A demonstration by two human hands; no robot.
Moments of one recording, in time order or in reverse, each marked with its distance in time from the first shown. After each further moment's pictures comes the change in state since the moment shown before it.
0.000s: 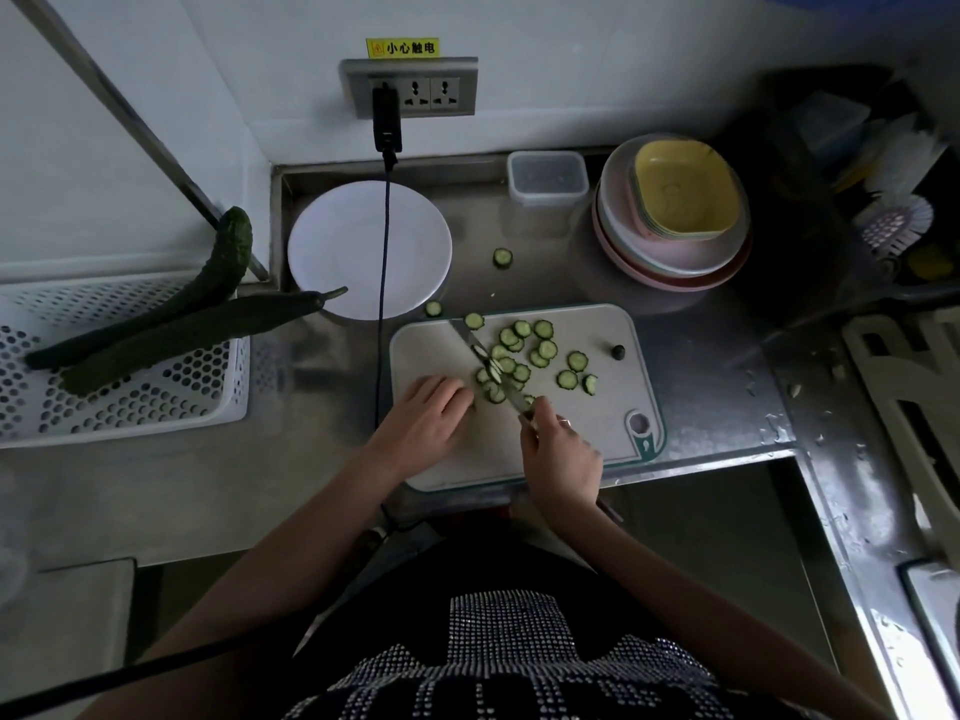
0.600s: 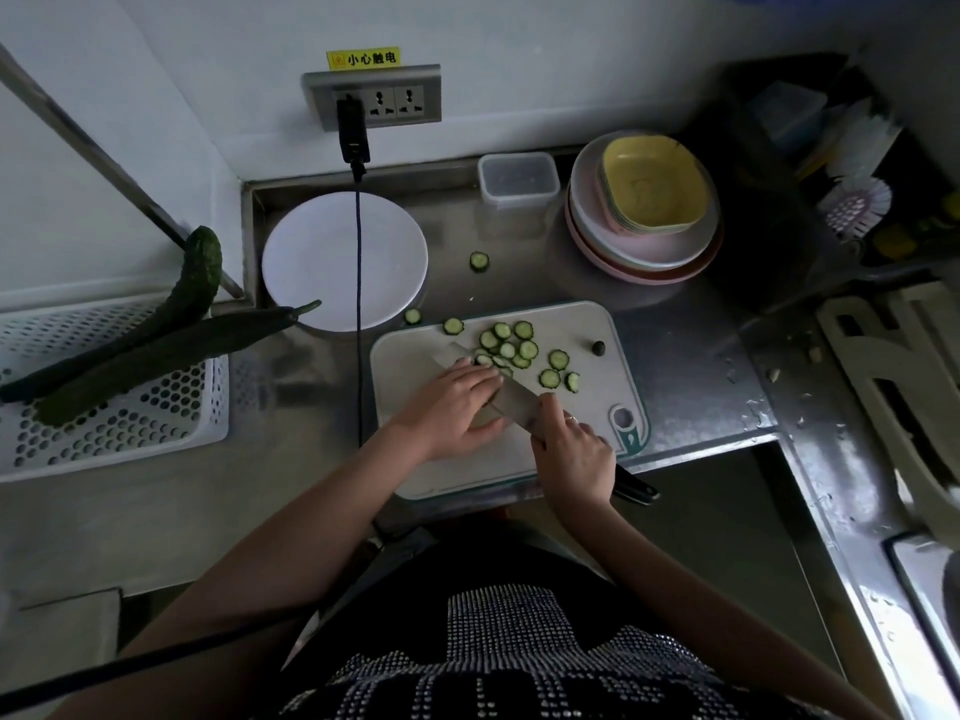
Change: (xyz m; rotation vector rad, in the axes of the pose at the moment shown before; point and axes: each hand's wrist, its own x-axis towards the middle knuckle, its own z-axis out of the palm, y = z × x) left_hand 0.054 0.018 -0.009 -0.105 -0.381 0.030; right_hand 0.000 0.022 -0.009 -0.187 0.189 -0.045
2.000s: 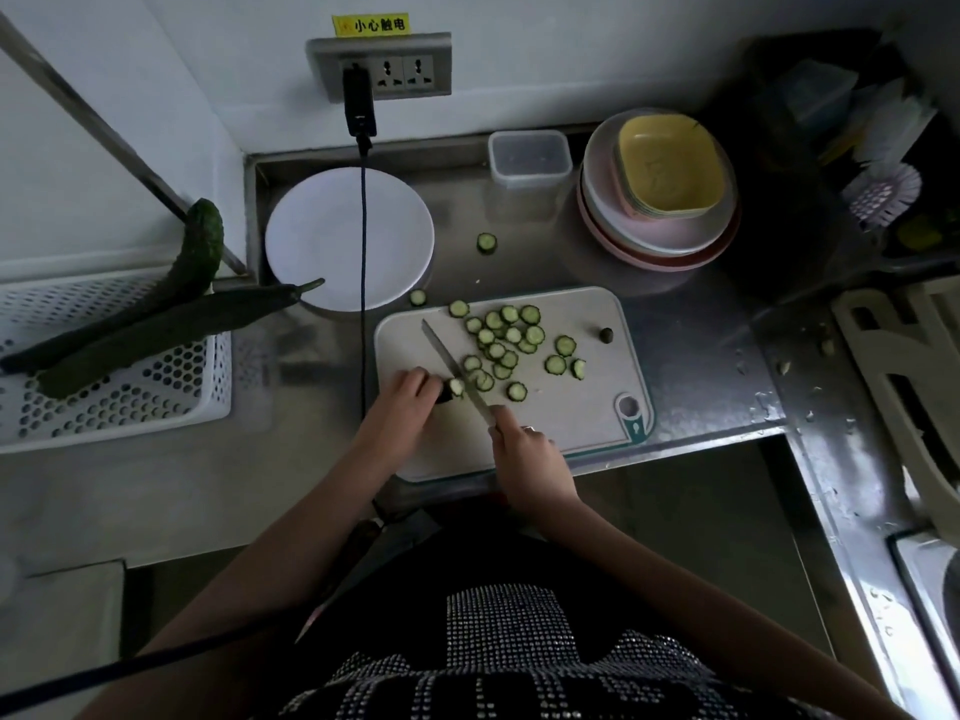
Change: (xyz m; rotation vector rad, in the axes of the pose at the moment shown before) left_hand -0.052 -0.022 0.037 0.046 0.200 -0.258; right_hand -0.012 -0.027 0.007 0.341 -0.366 -0.127
